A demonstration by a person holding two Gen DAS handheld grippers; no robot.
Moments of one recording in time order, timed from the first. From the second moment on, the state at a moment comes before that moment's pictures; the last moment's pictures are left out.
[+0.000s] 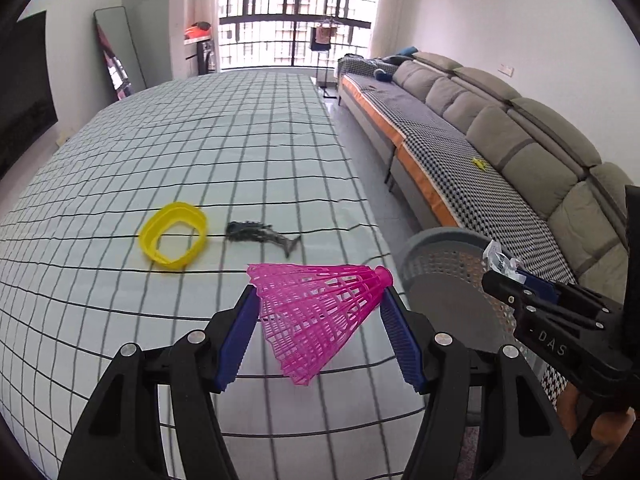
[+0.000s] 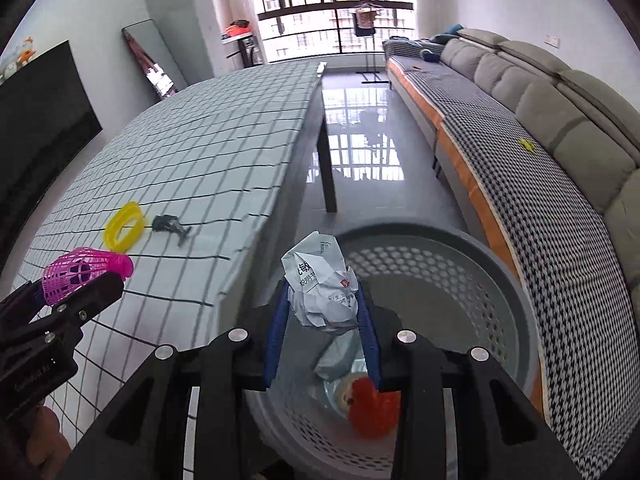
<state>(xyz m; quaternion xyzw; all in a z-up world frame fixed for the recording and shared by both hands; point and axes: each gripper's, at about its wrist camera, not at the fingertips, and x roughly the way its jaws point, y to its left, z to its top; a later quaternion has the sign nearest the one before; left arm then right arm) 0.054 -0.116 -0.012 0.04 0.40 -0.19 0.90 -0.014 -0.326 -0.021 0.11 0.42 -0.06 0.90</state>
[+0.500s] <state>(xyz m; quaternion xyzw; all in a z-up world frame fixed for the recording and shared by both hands) 0.028 -0.231 -0.043 0.11 0.42 -0.27 0.86 -0.080 -0.405 -0.075 0.16 0.45 -0.14 0.87</state>
